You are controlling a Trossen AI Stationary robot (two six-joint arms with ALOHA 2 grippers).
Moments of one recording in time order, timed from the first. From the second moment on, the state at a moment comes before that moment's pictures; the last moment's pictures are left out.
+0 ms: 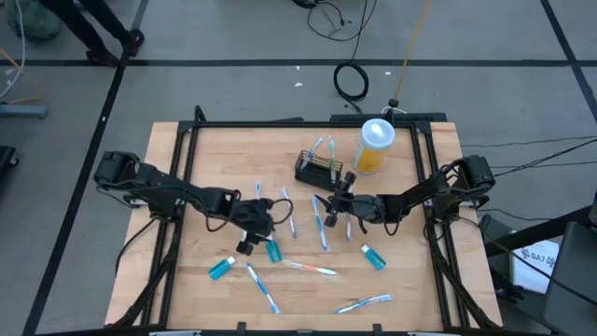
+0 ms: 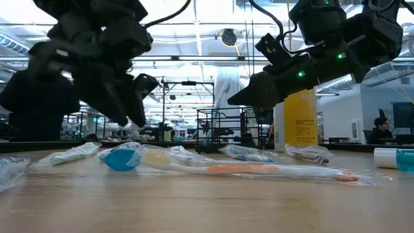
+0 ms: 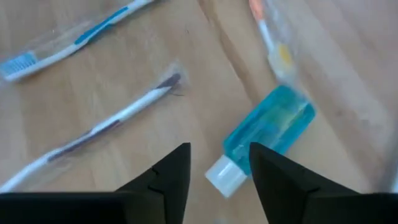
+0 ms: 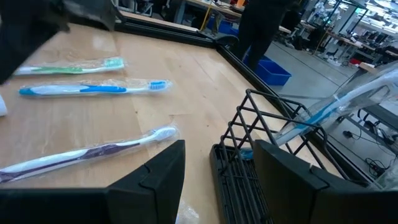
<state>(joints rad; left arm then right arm) -0.16 1.50 0.71 -0.10 0.13 0.24 0.13 1.69 0.53 0.90 0.62 -0.14</state>
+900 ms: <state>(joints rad) -0.12 1.65 0.71 -0.09 0.24 0.74 0.13 1.69 0.53 0.87 0.62 -0.06</state>
